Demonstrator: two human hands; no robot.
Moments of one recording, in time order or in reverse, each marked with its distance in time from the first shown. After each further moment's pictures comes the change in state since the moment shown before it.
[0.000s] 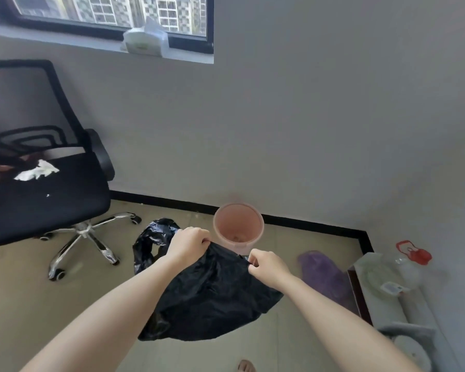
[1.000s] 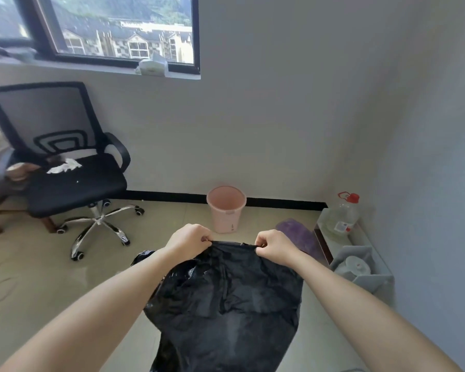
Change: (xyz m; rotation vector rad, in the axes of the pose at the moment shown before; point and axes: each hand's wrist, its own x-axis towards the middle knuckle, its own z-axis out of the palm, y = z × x) left_hand -0.374 0.060 -0.029 -0.065 -0.130 0.077; right_hand -0.358 -0.034 0.098 0.029 0.175 -0.037
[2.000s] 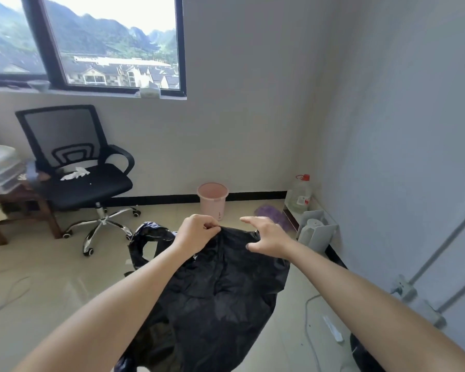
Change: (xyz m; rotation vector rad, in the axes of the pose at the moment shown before) left_hand -0.403 -0.001 0.002 -0.385 0.240 0.184; right_hand -0.380 -0.159 0.128 -0.057 0.190 -0.071
